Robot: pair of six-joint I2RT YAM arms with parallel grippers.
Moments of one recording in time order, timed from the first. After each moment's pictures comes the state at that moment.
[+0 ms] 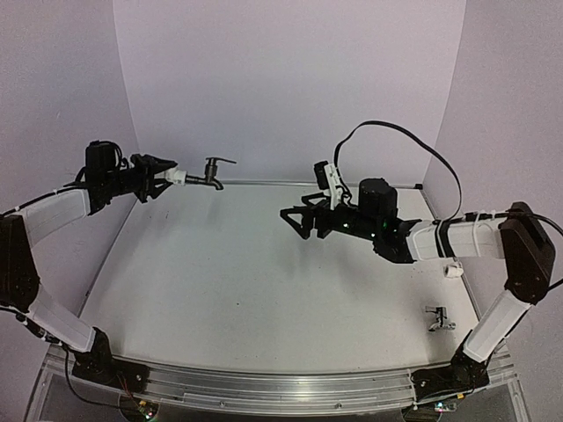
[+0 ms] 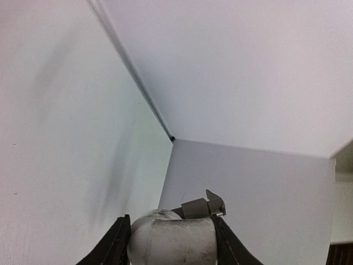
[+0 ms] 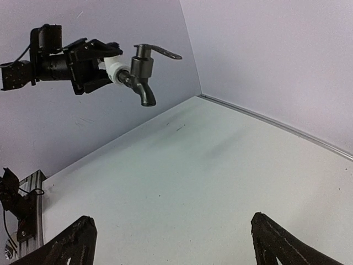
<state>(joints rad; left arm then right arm) -0.05 1.43 1.03 0.06 0.69 -1.32 0.73 1.65 0.97 0.55 -0.31 0.20</state>
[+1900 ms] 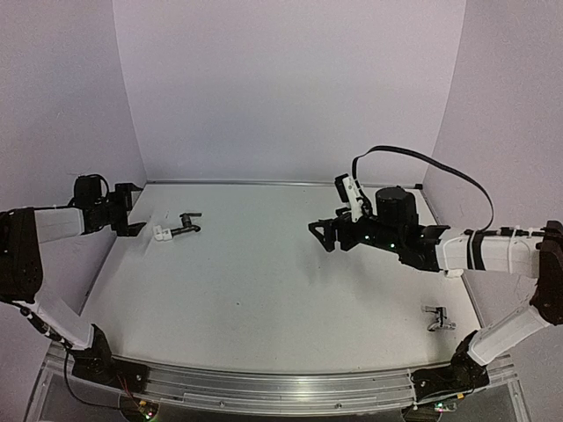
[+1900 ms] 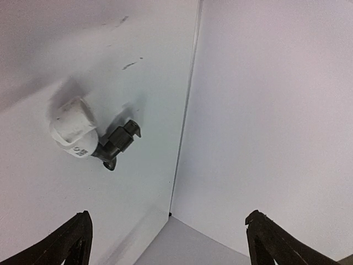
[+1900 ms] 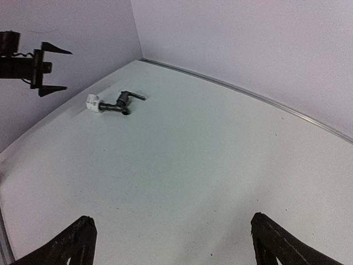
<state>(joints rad) 0.14 1.48 0.84 0.09 0.48 -1.56 0.72 1.43 0.84 0.26 -0.06 0.11</state>
